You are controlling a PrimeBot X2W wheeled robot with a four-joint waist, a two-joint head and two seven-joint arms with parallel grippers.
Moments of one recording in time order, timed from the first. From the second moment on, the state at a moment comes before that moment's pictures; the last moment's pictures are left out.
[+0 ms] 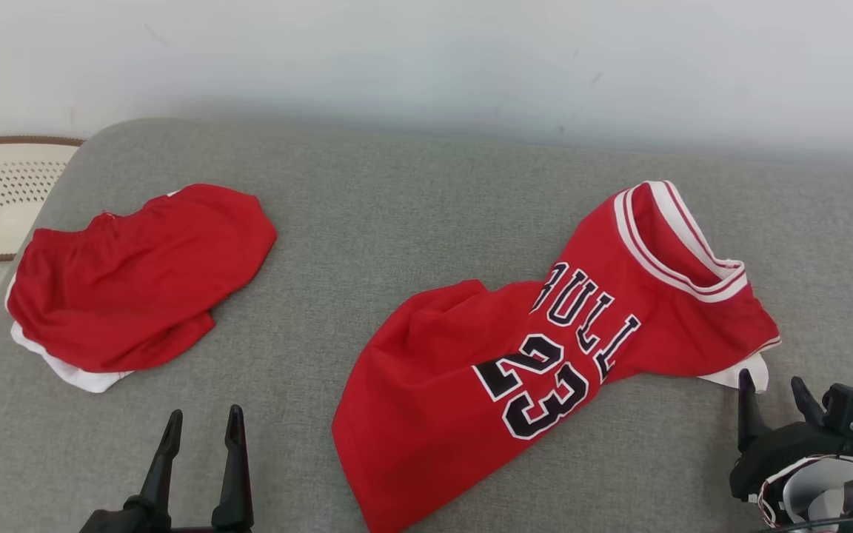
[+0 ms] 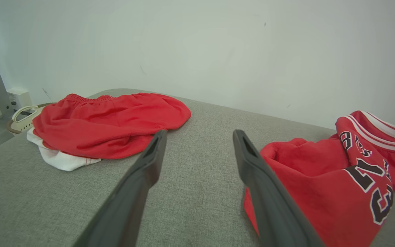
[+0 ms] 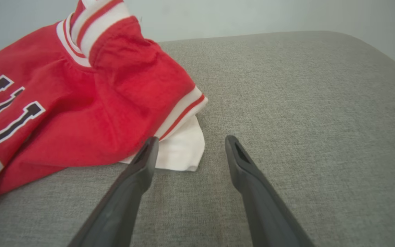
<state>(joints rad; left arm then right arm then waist) -0.05 0.05 -0.07 -0.02 -0.21 0.06 -0.26 -0.39 -0.22 -0.04 0.73 0.14 0.13 -0.20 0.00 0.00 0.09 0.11</state>
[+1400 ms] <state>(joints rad) 0.00 0.05 -0.07 -0.03 -0.22 0.09 -0.26 -0.10 -0.26 0.08 0.25 0.41 0.13 0.02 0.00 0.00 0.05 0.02</state>
